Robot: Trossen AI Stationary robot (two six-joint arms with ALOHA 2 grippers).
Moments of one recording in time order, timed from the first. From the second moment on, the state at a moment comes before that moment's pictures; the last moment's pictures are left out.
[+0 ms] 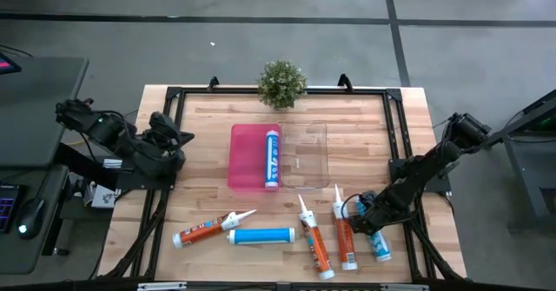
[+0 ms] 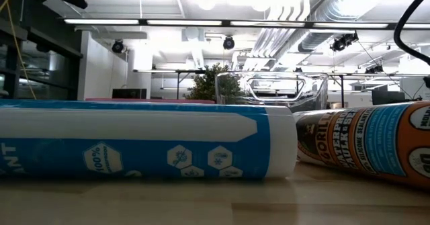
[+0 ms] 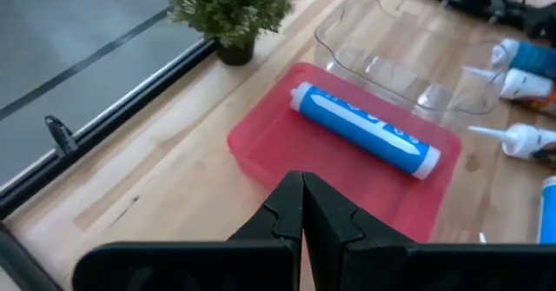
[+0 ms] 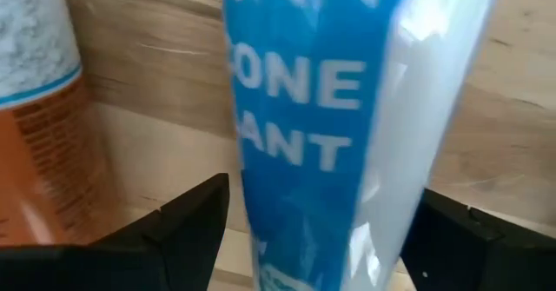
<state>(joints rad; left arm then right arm) -0.52 0.67 1.03 -1.30 -0.81 -0.89 0.74 1.44 0.59 -0.53 -0.17 2.06</state>
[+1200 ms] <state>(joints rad) -0.52 0.46 1.03 -1.39 -0.87 -0.89 0.71 1.09 0.74 -0.74 0.08 1.89</state>
